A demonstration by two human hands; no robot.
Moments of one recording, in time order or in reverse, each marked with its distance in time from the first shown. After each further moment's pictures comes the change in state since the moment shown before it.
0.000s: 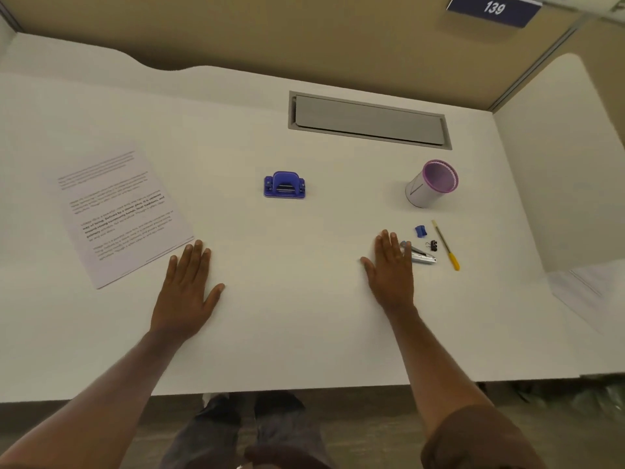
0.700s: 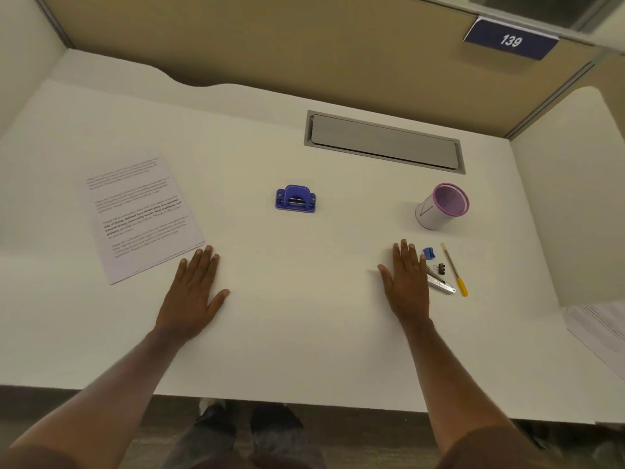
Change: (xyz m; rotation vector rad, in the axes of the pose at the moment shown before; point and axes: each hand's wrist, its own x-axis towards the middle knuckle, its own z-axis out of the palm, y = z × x) left_hand 0.000 0.005 -0.012 -0.025 -0.019 -0.024; right_hand 0.021 0.025 -0.006 0.164 0.074 0.000
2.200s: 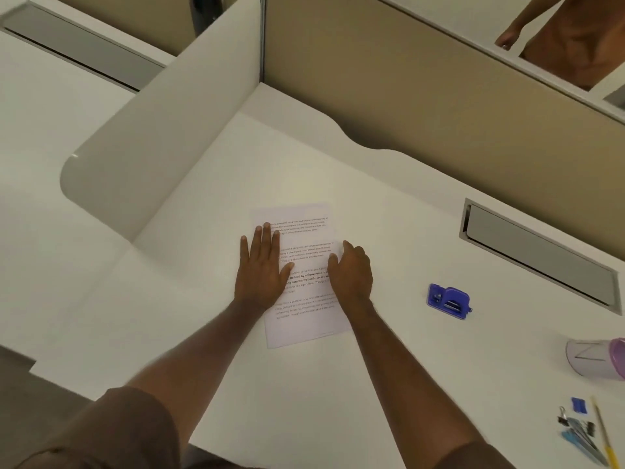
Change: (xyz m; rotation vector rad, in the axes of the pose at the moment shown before) left_hand 0.097 -0.222 -0.064 0.002 0.104 -0.336; right_hand 0.138 -0.490 0.032 0.266 -0.240 0.002
